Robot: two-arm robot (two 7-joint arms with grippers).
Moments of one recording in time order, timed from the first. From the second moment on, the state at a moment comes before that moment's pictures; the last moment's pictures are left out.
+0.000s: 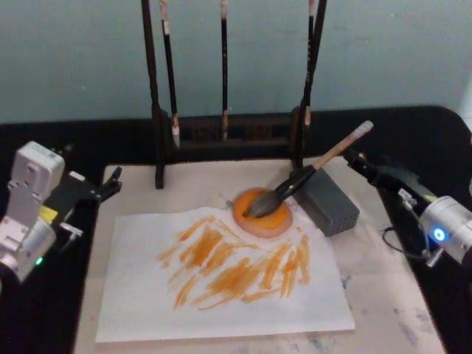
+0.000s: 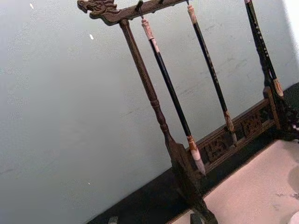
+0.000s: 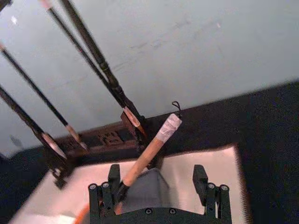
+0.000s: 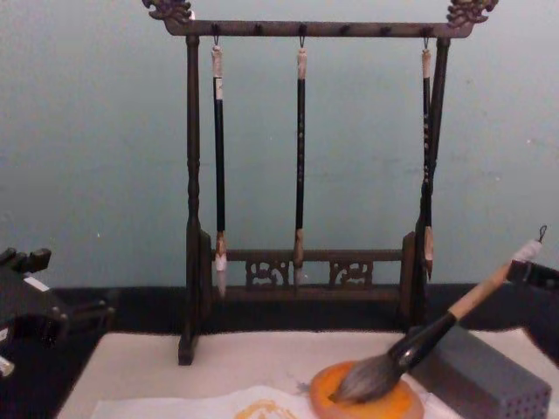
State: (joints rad) left arm -0.20 0.60 0.45 -1.41 -0.25 -0.12 0.03; right arm 0.18 0.40 -0.21 -1.40 0.85 0.19 0.22
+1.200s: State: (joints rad) left arm -0.20 0.60 0.45 -1.41 -0.25 -0.12 0.03; right arm 0.35 0.26 -0.22 -1.19 1.12 0.29 0.16
